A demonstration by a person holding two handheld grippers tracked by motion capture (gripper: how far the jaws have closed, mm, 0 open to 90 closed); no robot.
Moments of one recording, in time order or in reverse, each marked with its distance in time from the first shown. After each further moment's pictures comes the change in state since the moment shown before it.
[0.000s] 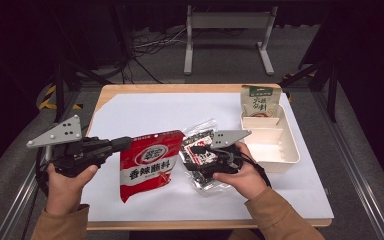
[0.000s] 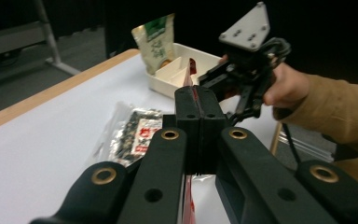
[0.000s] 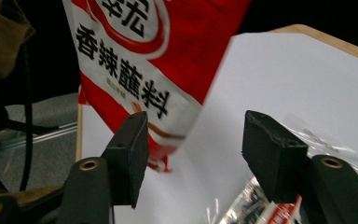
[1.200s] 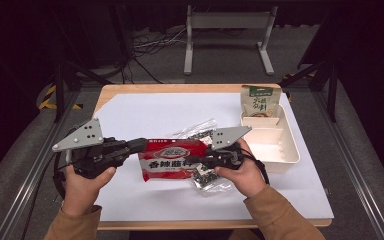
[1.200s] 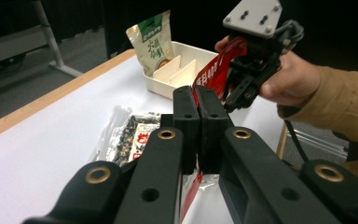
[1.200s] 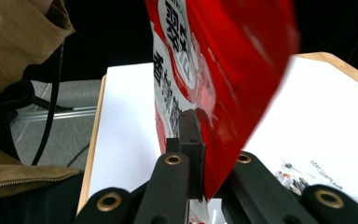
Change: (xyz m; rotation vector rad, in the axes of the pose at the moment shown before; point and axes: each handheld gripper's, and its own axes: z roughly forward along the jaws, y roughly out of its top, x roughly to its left) left arm -0.010 0.002 0.023 0.027 0.046 0.033; right arm -0.003 0.015 -0.010 0.000 0.103 -0.161
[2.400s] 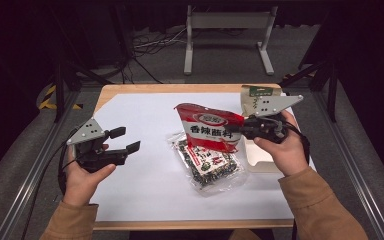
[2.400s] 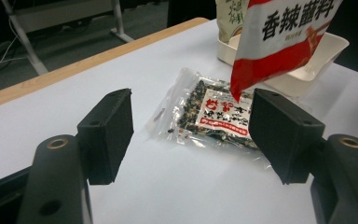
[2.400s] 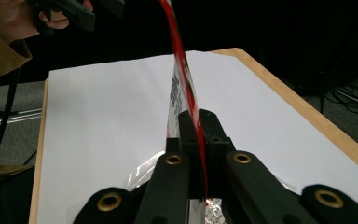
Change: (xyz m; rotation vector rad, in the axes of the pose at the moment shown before) left arm 0.046 -0.049 0.015 0.059 0.227 -0.125; right arm -0.042 0.023 -0.102 0.029 -0.213 0.035
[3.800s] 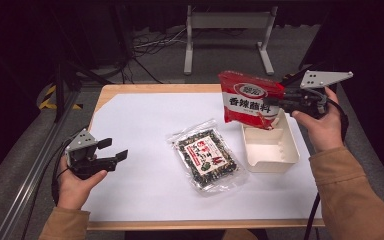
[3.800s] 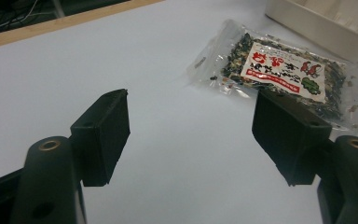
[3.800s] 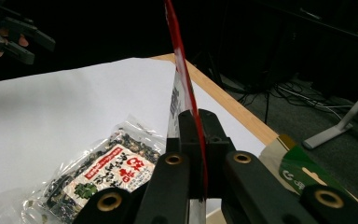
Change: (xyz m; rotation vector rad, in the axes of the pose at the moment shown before) left arm 0.029 -0.047 0.002 0.107 0.104 -0.078; right arm -0.075 -0.015 -0.073 -0.041 -0.163 0.050
